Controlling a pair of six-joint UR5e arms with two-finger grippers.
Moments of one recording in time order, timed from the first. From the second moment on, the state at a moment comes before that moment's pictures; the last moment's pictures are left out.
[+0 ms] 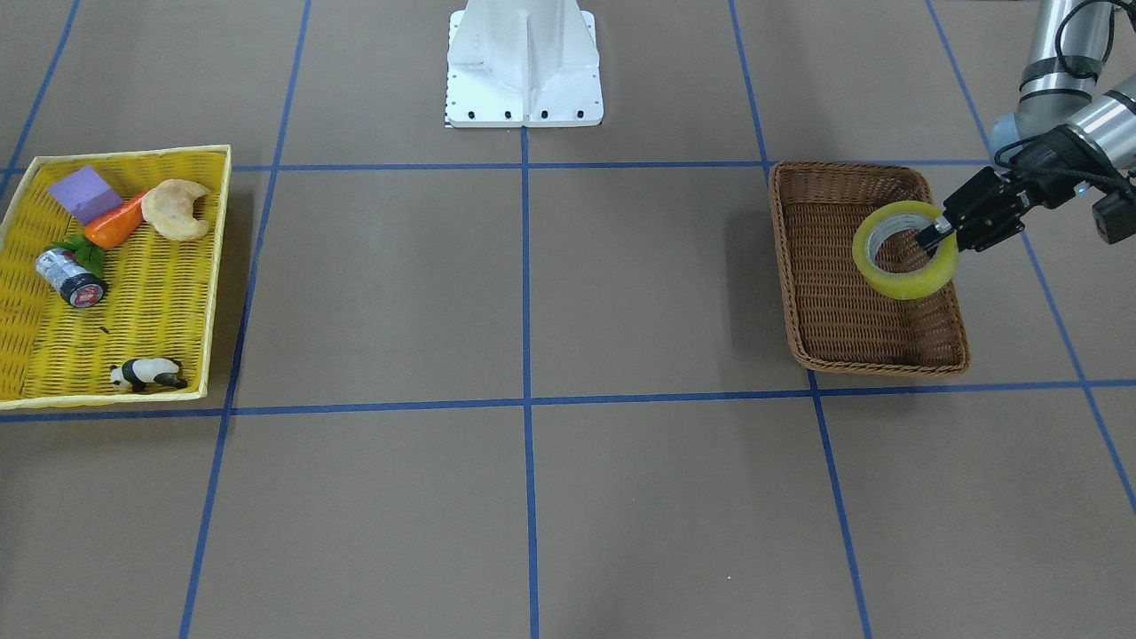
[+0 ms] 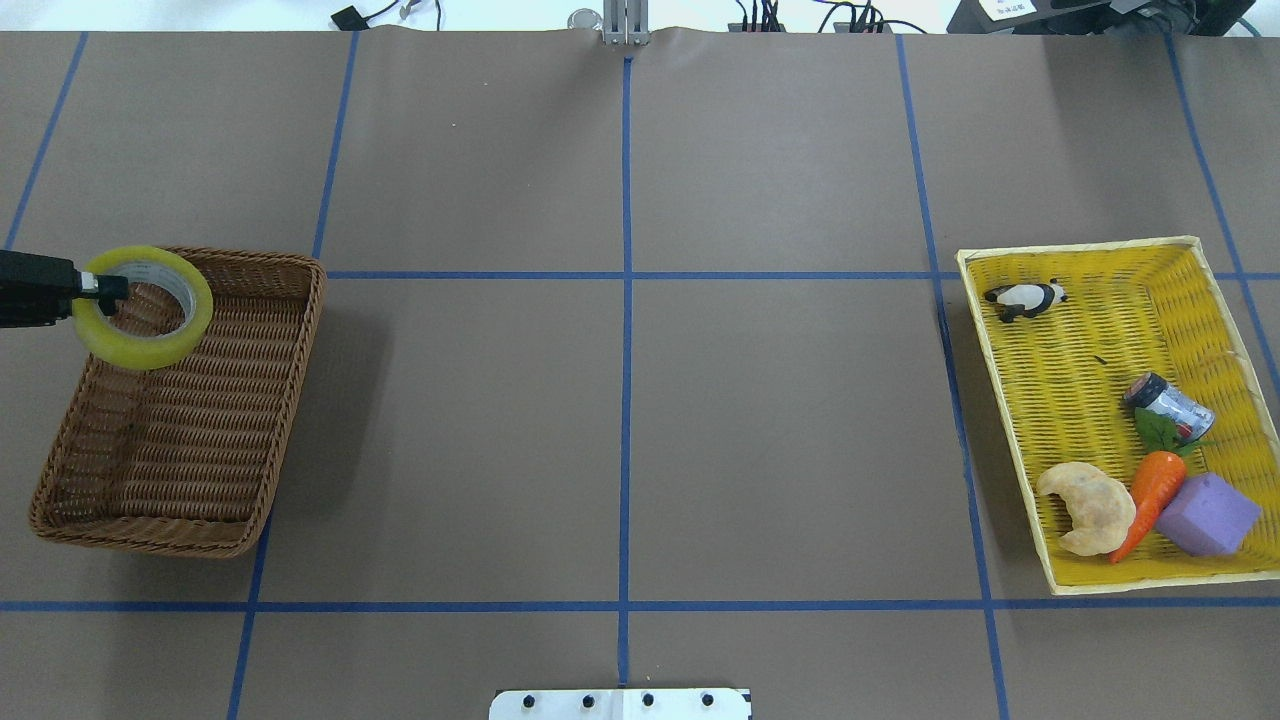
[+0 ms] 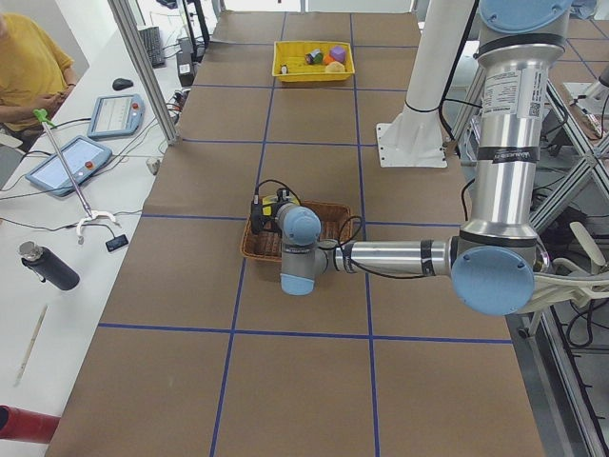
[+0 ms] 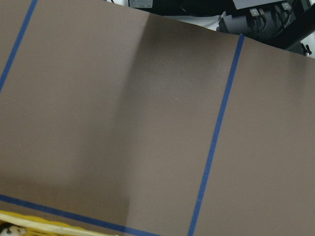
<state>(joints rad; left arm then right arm) -1.10 -1.59 -1.40 -3.31 -2.37 -1.57 1.58 -1.33 1.41 -1.63 2.28 -0.40</state>
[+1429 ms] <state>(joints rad) -1.05 -1.60 -1.30 -3.35 -2.32 -1.47 1.58 -1.33 1.41 -1.62 2.27 -0.38</state>
